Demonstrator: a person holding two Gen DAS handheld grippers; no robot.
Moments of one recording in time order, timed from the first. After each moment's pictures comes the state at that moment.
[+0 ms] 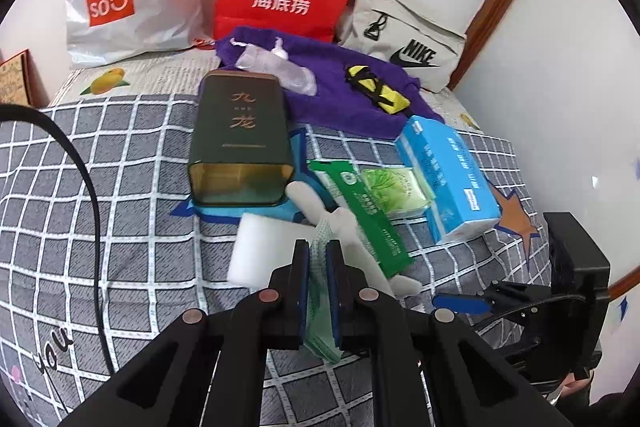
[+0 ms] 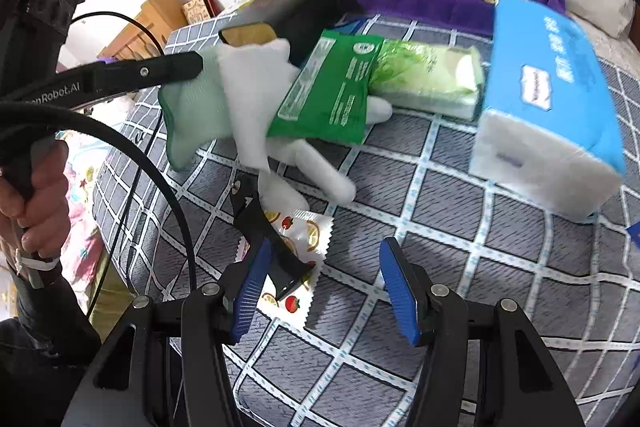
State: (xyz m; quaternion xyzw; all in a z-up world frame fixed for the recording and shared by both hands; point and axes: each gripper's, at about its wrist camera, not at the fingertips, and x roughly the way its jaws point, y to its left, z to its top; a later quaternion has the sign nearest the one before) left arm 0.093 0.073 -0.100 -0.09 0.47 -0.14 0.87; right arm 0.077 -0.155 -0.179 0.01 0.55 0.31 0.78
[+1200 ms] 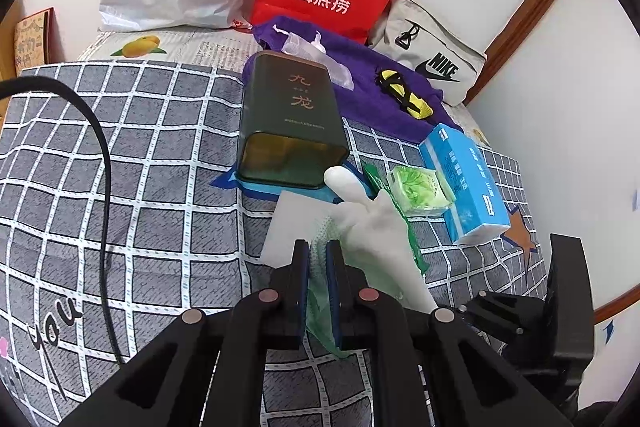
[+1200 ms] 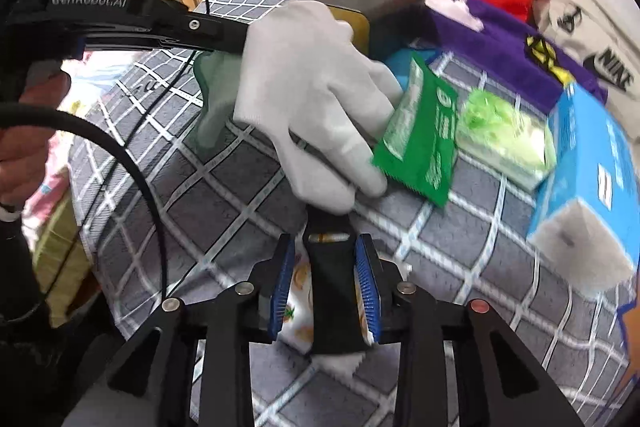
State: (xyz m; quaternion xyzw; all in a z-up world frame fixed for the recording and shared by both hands) left arm 0.084 0.114 -0.117 -0.15 0.47 -0.12 0.86; right arm 0.056 -0.088 -0.180 -0.14 0.47 0.34 0.80
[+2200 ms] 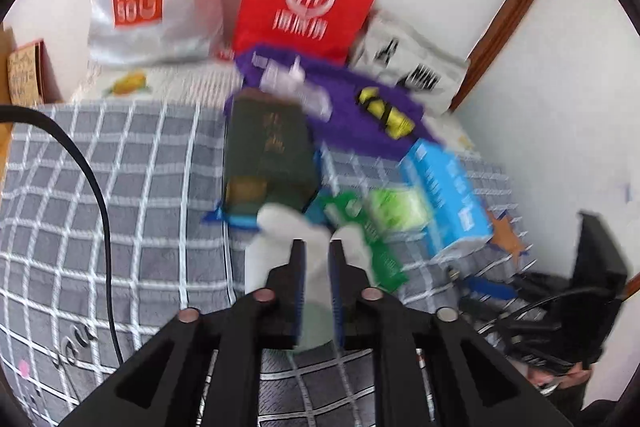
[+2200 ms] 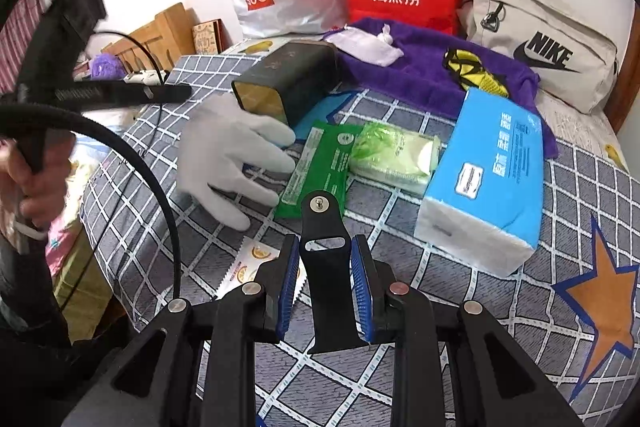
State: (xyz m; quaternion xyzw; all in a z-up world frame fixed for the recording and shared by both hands) left arm 0.086 0.105 -0.082 -0.13 0.45 -0.14 0.87; right arm 0.068 -0.174 -0.129 -0.05 0.46 0.30 0.83
